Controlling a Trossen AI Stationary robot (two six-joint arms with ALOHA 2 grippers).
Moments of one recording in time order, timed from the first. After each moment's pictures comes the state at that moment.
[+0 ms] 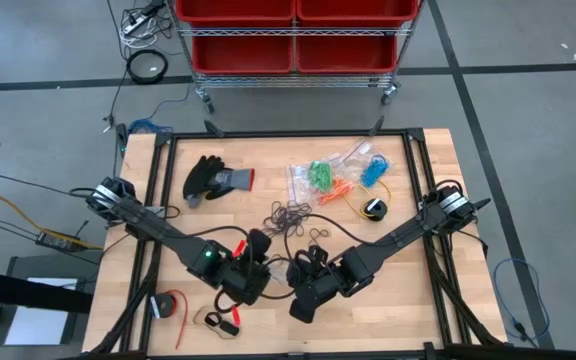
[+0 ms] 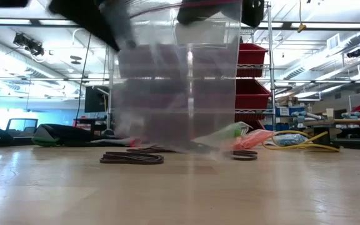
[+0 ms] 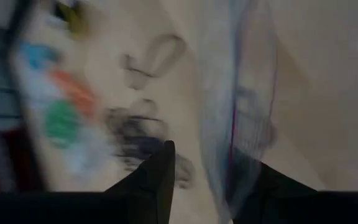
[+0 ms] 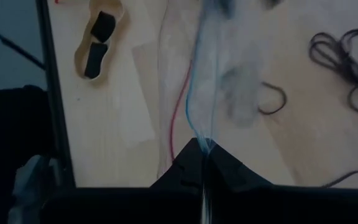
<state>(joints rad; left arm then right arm) -0.54 1.69 1.35 -0.81 -0.53 0.19 0.51 1.95 1.64 -0.67 0.34 0.79</state>
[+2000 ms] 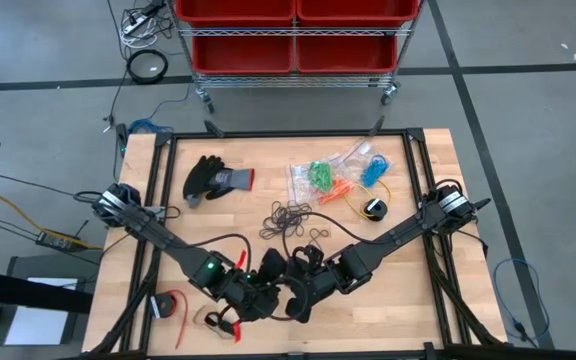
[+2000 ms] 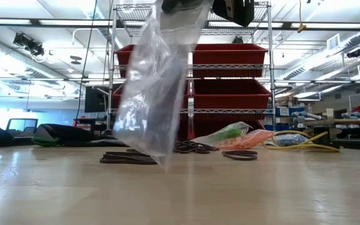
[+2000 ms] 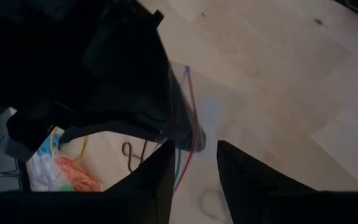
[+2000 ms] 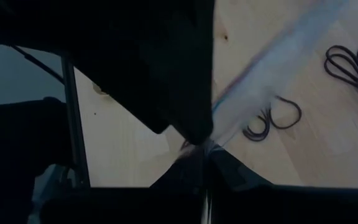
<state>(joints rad) -0.58 1.76 1.45 -0.60 -0.47 0.38 0.49 1.95 1.64 -0.60 0.32 0.78</state>
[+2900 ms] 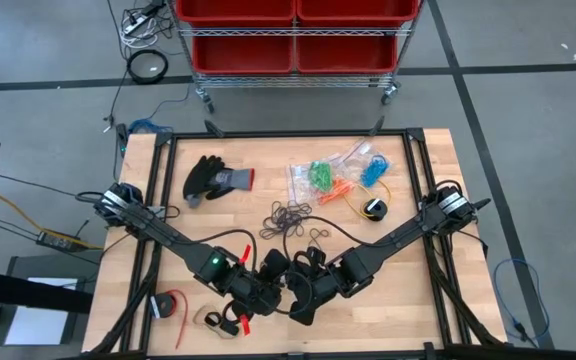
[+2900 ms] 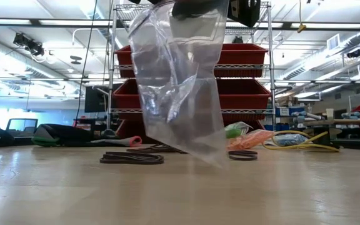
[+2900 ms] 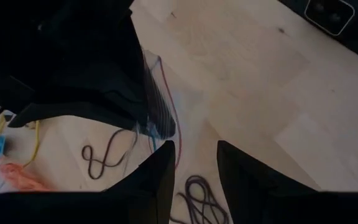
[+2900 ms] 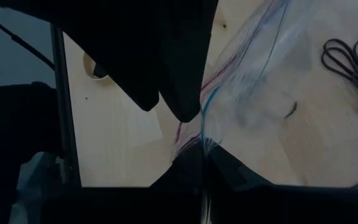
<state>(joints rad) -0.54 1.78 1.45 -0.62 -0.30 0.32 0.50 1.95 1.64 -0.63 0.34 0.75</state>
